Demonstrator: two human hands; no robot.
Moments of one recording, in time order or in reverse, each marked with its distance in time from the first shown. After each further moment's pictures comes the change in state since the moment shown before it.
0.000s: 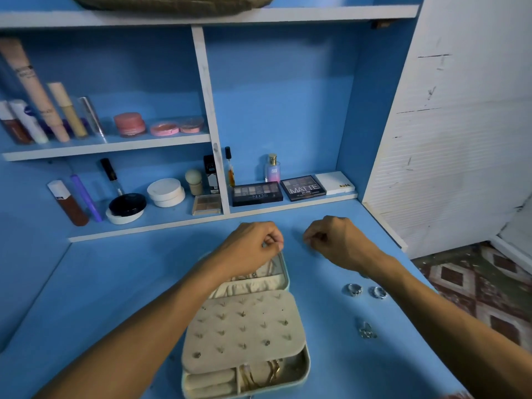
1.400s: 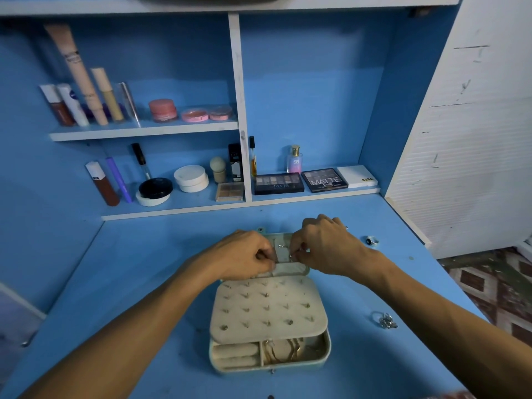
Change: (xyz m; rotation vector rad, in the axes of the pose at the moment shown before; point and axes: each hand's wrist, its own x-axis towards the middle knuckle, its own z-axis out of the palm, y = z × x) left_hand -0.049 -0.012 -0.027 0.134 -0.243 -0.104; right_hand -0.008 -0.072 0.018 -0.323 -0.145 -0.185
